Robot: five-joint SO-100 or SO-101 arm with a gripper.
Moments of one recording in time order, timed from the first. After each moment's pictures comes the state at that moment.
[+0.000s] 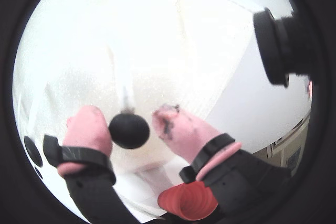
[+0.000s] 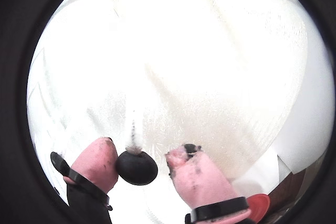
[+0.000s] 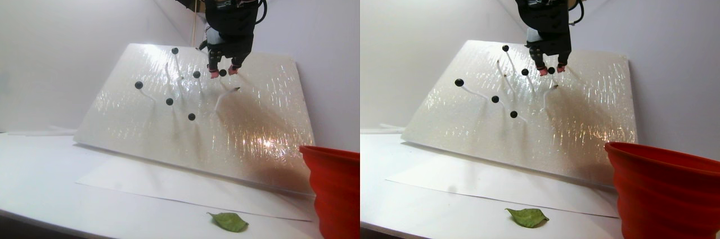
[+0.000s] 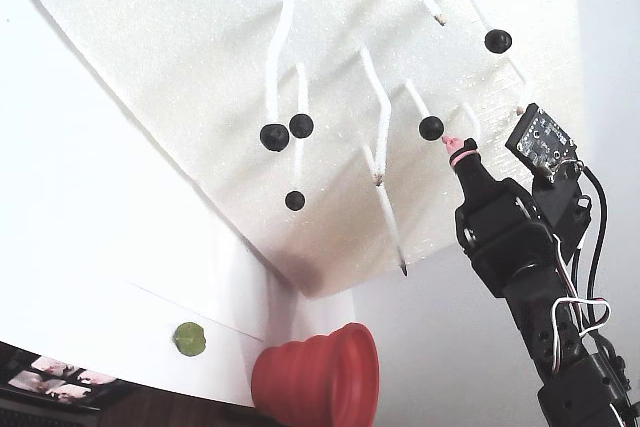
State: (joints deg) arm 18.7 72.3 98.4 -14.8 -99.2
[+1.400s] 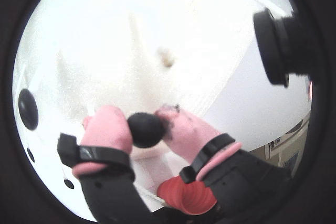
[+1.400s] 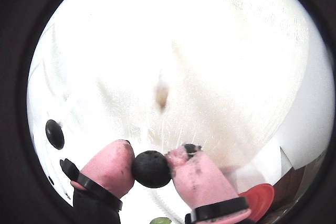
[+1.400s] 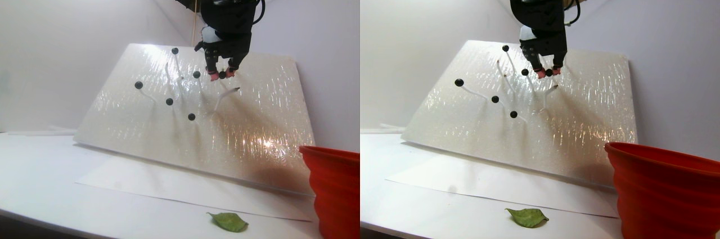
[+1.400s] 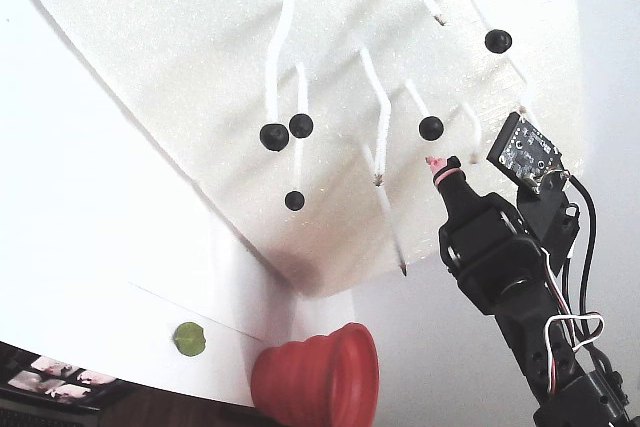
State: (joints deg) arm 17.8 77.7 106.9 -14.8 -99.9
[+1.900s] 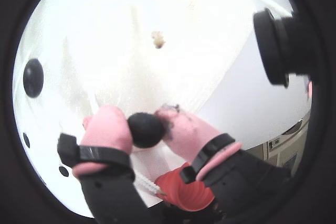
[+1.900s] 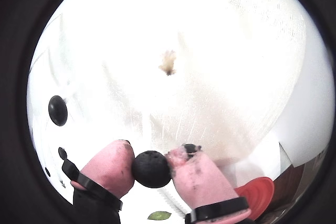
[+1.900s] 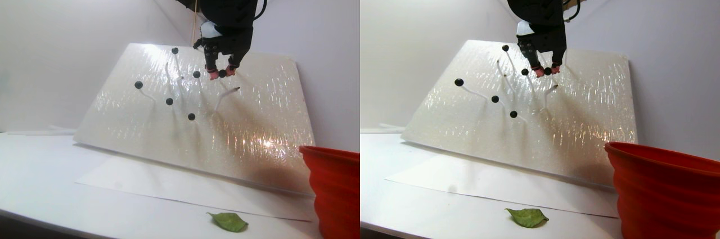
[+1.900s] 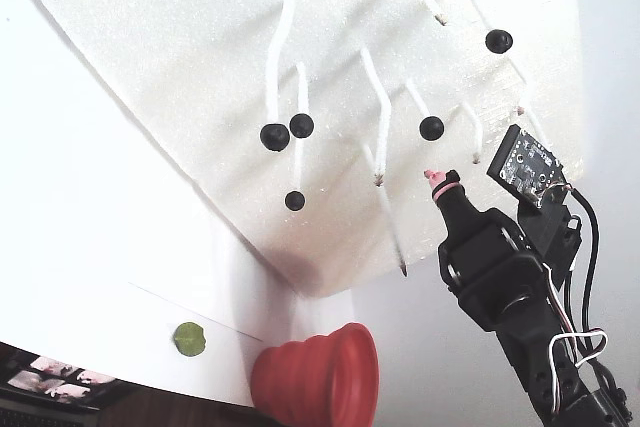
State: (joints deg) arm 17.8 82.0 112.8 -14.8 -101.0
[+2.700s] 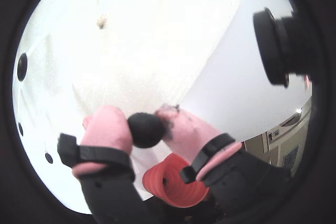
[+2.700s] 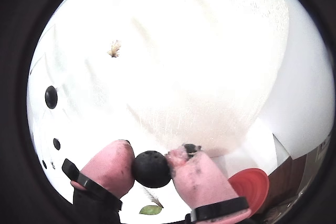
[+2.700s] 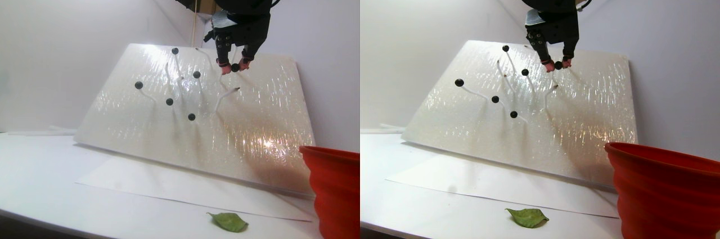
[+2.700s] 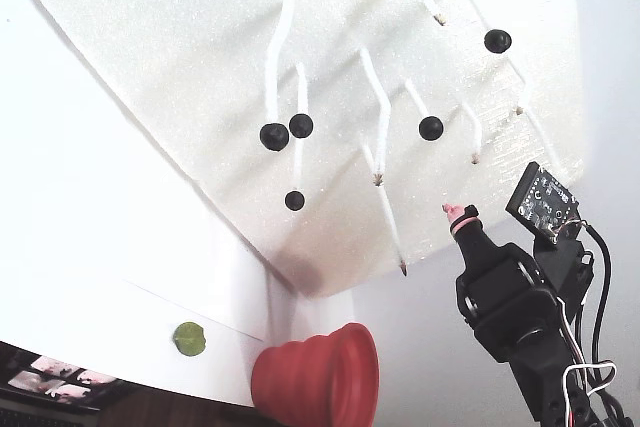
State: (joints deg) arm 22.2 88.2 118.5 -14.8 -101.2
